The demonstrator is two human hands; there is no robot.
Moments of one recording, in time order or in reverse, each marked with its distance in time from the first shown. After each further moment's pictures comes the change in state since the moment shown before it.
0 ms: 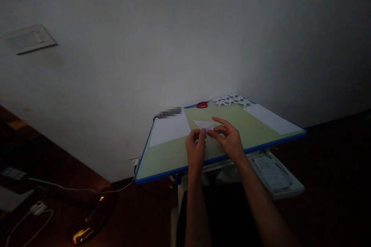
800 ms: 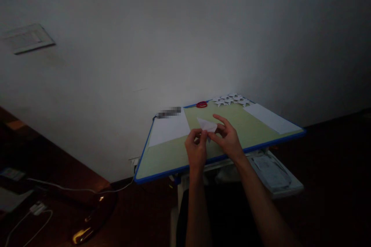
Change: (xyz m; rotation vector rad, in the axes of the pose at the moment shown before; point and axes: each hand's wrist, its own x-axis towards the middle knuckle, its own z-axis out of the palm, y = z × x) left_hand -0.004 0.004 0.002 0.043 0.017 0.110; right_hand 0.000 0.006 0.002 0.118 -0.083 -0.010
